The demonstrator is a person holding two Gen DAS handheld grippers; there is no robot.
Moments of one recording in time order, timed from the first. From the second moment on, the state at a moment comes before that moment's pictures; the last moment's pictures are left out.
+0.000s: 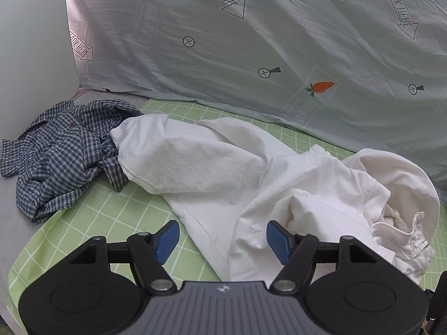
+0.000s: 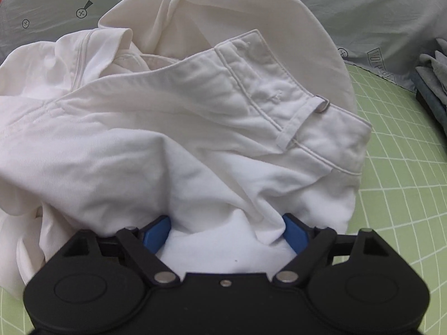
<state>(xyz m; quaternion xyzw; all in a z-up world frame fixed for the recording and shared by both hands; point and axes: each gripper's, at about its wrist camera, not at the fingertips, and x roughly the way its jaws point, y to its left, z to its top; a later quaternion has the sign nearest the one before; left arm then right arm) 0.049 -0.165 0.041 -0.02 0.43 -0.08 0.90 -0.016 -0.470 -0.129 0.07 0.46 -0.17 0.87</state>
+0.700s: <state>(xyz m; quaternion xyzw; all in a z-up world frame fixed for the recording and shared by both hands) 0.070 -0.173 0.002 -0.03 0.49 -0.04 0.87 0.023 -0.507 -0.040 0.07 0.36 -0.30 0.88</state>
